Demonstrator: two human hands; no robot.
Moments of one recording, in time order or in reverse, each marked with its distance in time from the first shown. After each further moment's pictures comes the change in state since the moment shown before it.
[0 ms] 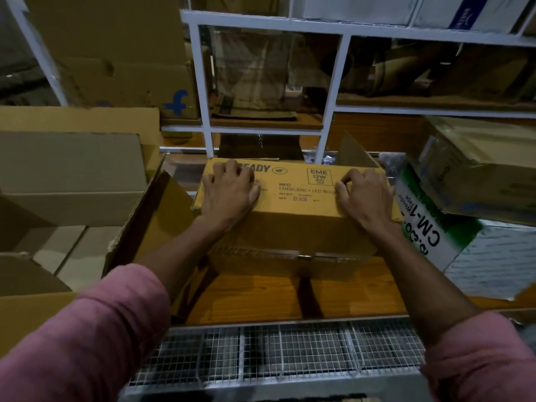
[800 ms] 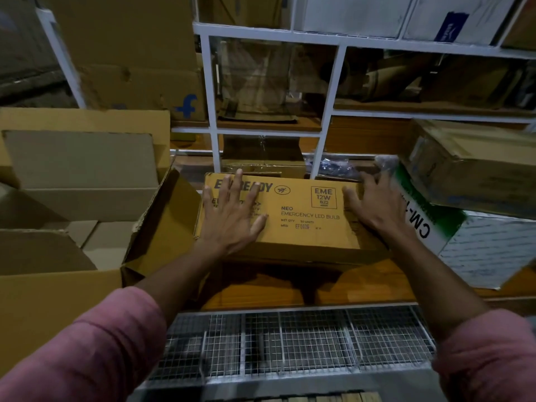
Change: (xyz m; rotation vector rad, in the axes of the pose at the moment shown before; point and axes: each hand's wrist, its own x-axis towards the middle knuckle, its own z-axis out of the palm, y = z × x) left_hand -0.082 -0.003 -0.008 0.043 -0.108 0.065; right_hand -0.043 0.013 -0.035 0.009 -0.132 0.084
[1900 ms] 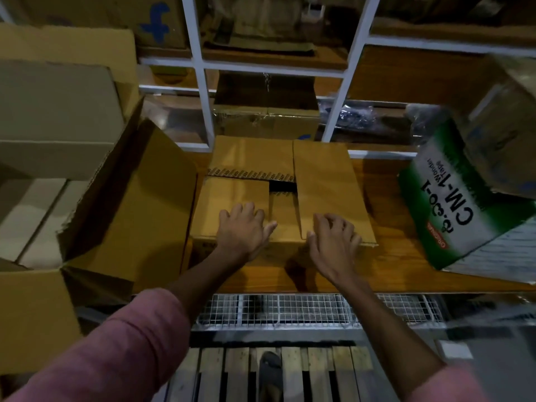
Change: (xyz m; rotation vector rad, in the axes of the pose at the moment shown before) left_hand 0.011 0.029 0.141 0.086 -0.343 -0.085; right_hand -0.053 0.000 0.187 0.024 -0.241 -0.097
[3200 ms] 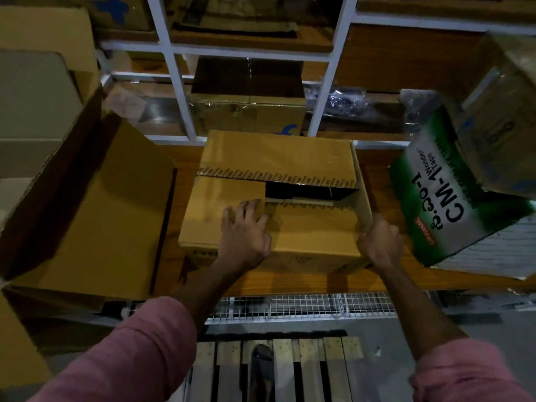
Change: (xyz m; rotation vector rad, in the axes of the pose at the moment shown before) left_hand 0.020 0.048 0.029 -0.134 0.014 0.060; right_hand 0.042 0.131 -0.023 0.011 -0.055 0.463
